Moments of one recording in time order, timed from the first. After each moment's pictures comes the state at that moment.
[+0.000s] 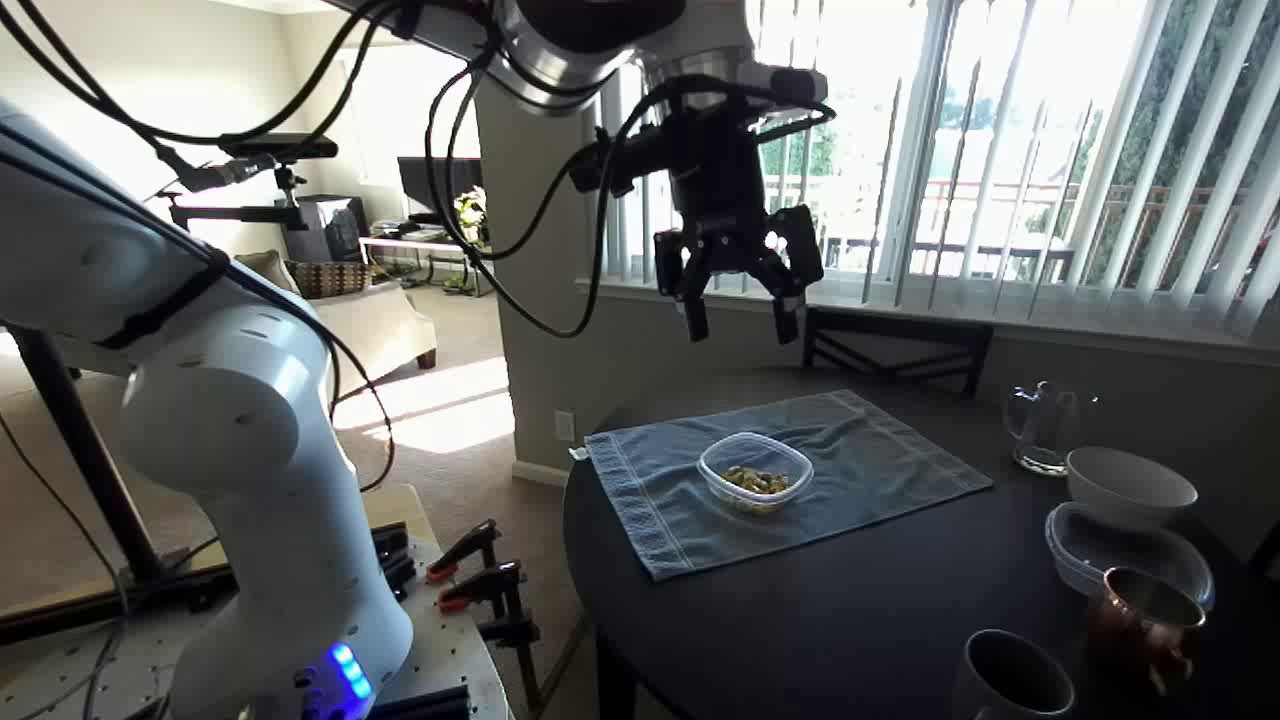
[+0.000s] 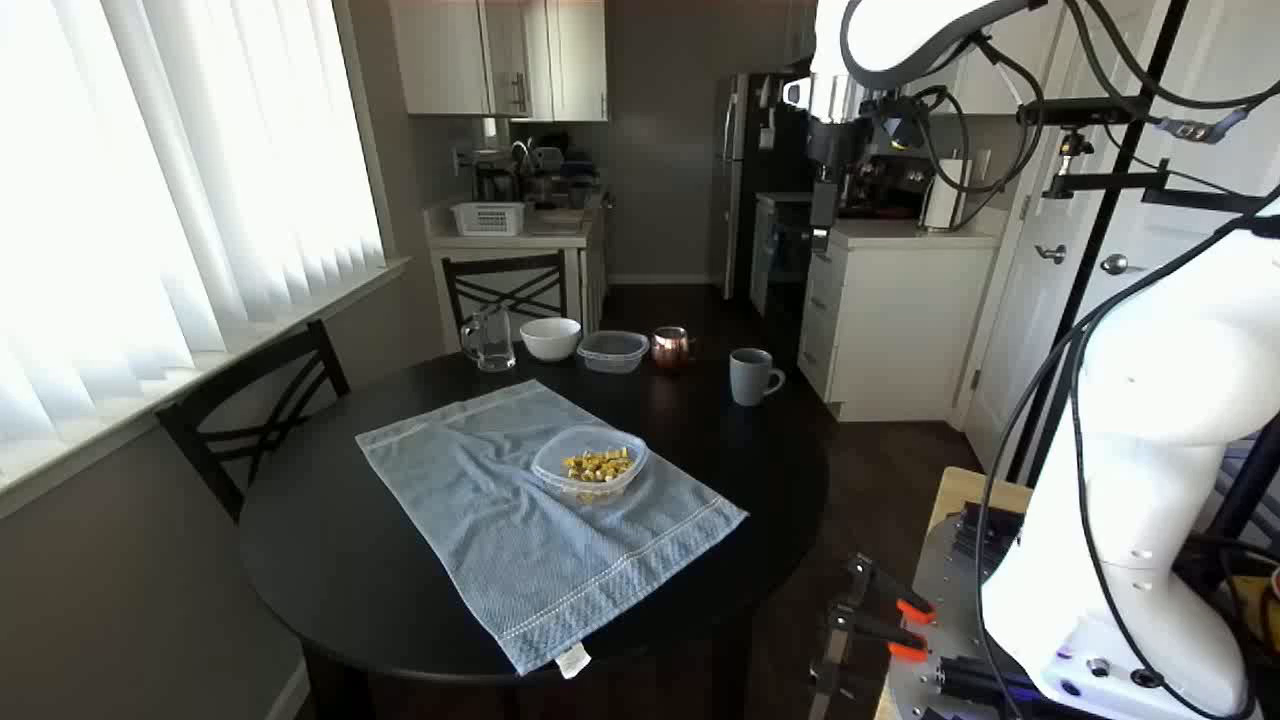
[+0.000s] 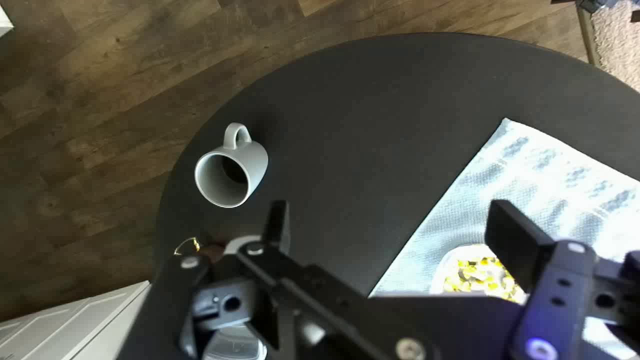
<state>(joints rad) -0.15 -0.62 -0.22 -2.49 -0.37 2.02 -0.40</state>
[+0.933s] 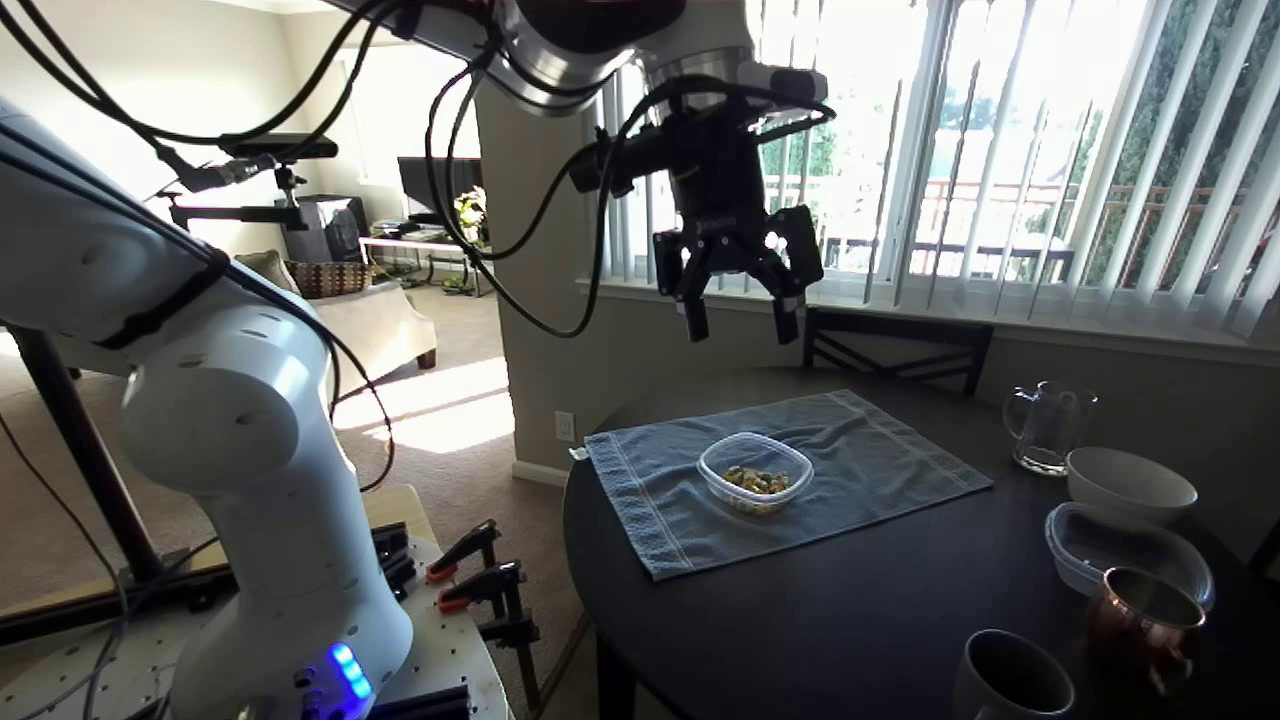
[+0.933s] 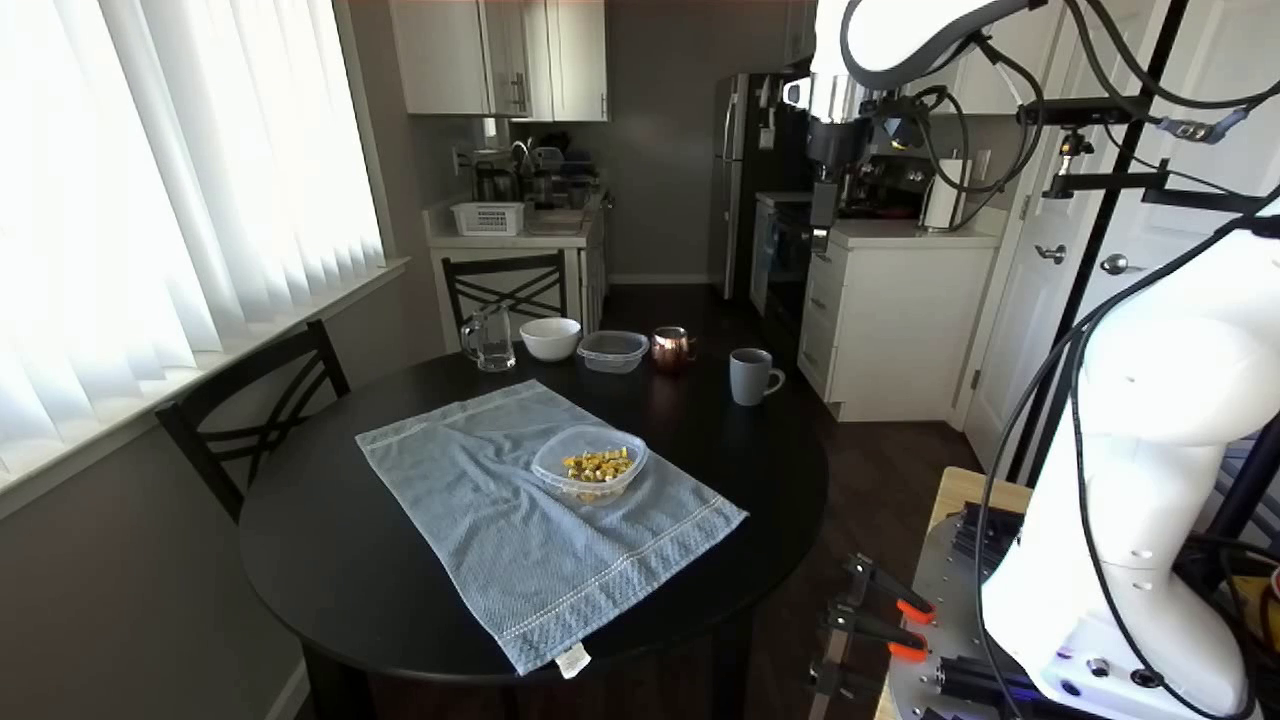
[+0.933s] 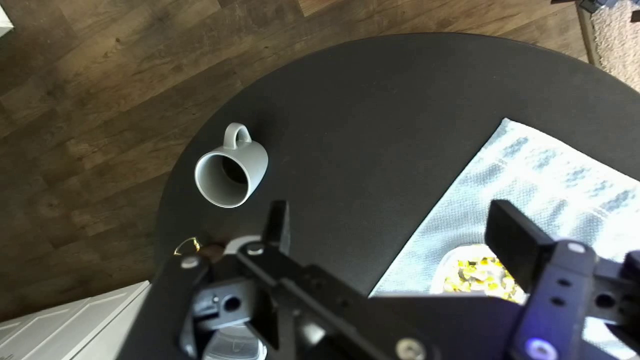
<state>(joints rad) -0.15 -0.62 -0.22 -2.49 -0.37 2.02 -0.40</state>
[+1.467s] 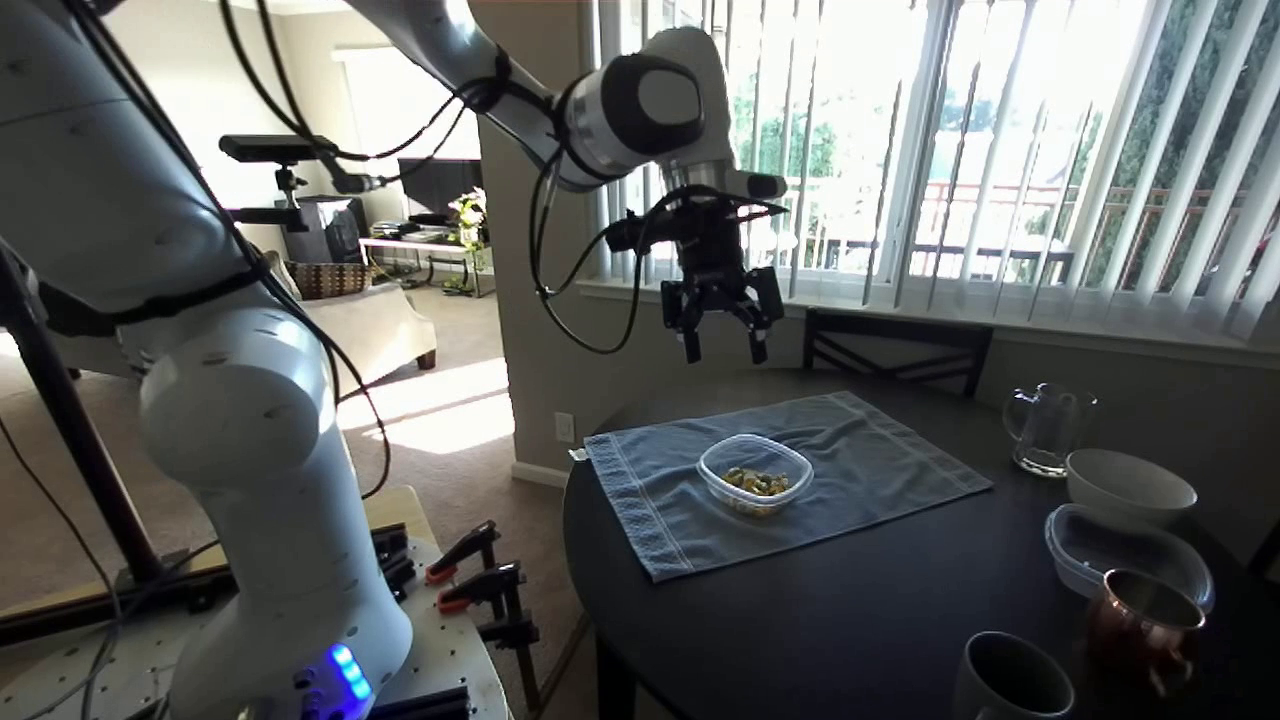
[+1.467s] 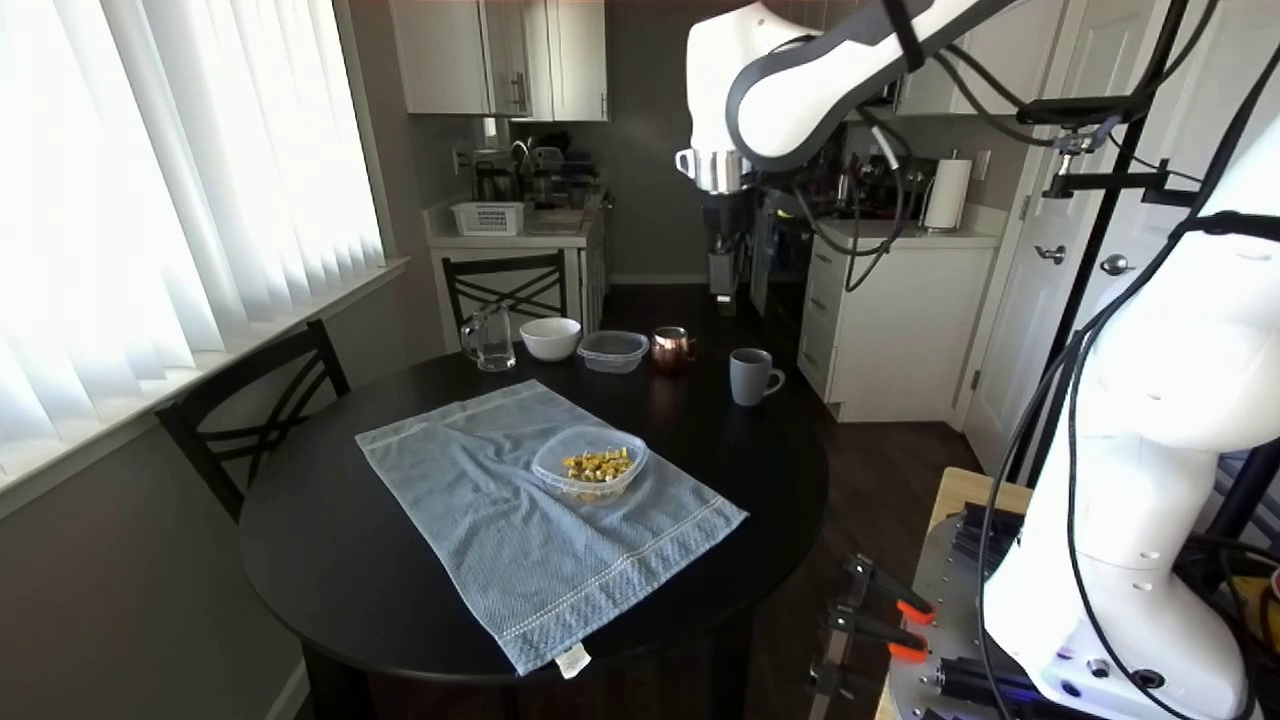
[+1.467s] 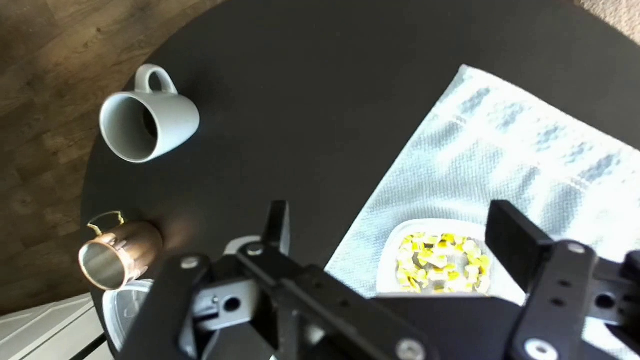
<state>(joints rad) -0.03 -0.30 -0.04 -2.42 -0.35 2.14 -0.10</state>
